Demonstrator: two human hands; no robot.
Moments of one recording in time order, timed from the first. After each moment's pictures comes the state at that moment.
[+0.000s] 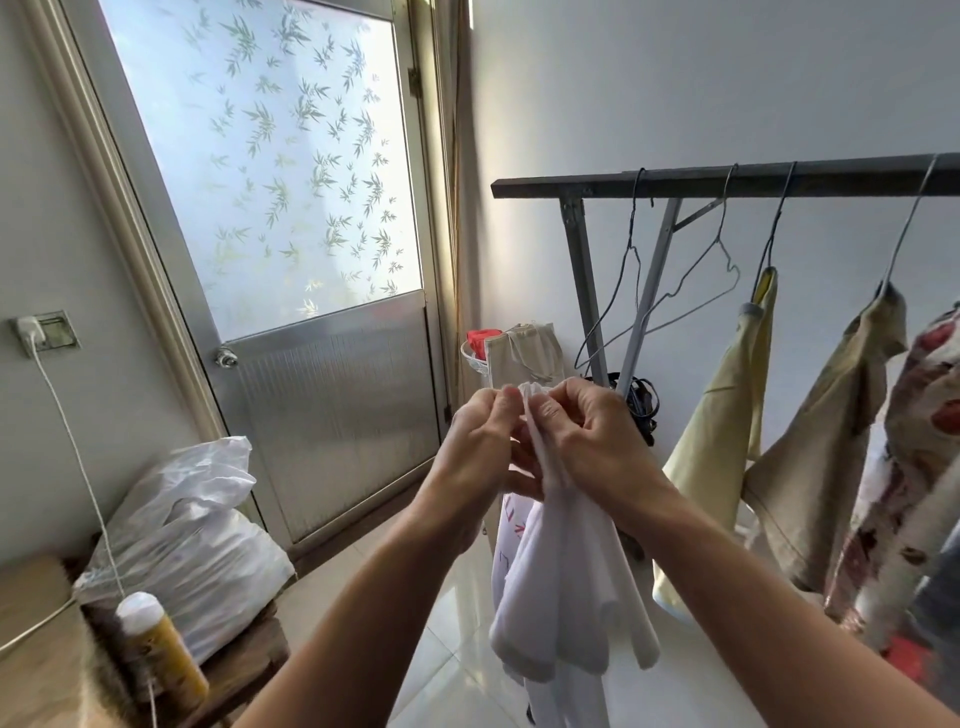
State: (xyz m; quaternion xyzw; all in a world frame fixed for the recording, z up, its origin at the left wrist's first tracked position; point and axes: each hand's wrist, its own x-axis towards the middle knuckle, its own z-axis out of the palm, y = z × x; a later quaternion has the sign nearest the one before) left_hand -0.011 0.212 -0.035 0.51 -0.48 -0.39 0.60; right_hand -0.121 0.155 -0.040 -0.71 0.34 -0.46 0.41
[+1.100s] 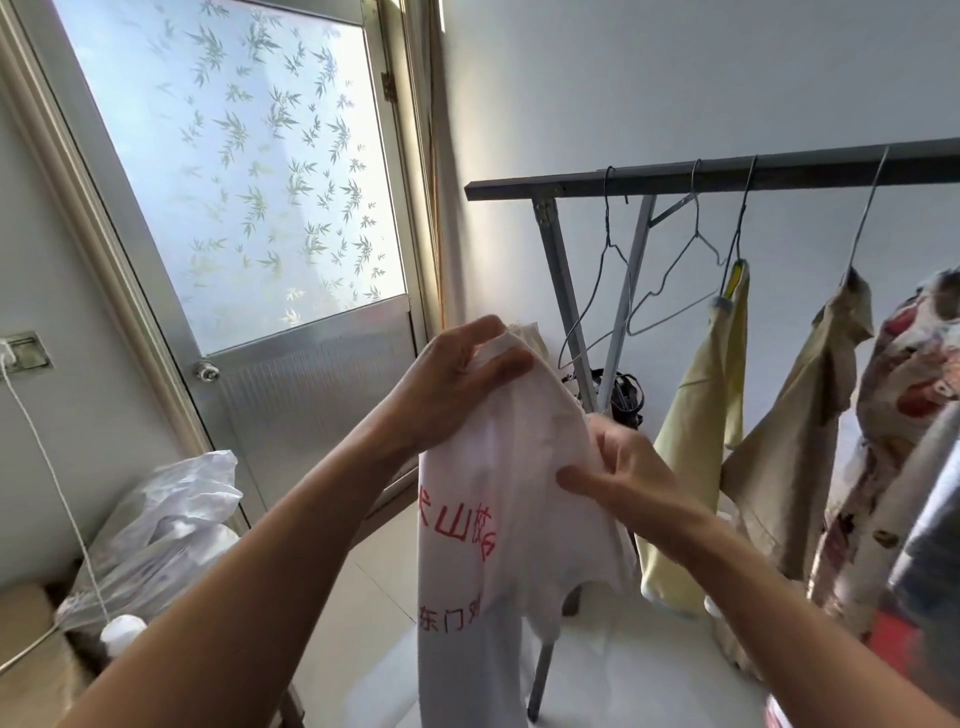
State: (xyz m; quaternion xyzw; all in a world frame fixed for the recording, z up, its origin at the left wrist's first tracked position) left_hand 0.016 0.178 0.010 0.49 -0.72 -0.15 0.47; right_hand -0.176 0.139 -0.072 -0.71 0.31 -0.38 0.50
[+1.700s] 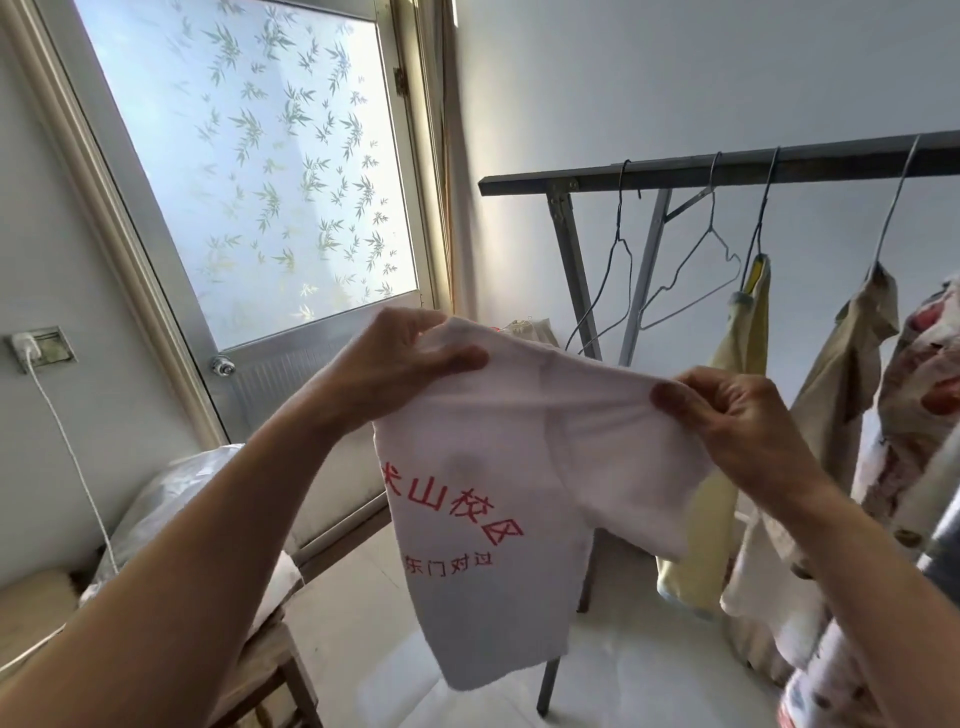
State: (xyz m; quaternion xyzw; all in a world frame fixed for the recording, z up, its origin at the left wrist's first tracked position) left_hand 0.064 0.196 0.030 0.56 -0.68 -0.16 0.45; right_hand -0.220 0.121 -0.042 -0.70 0.32 -0.52 0.37
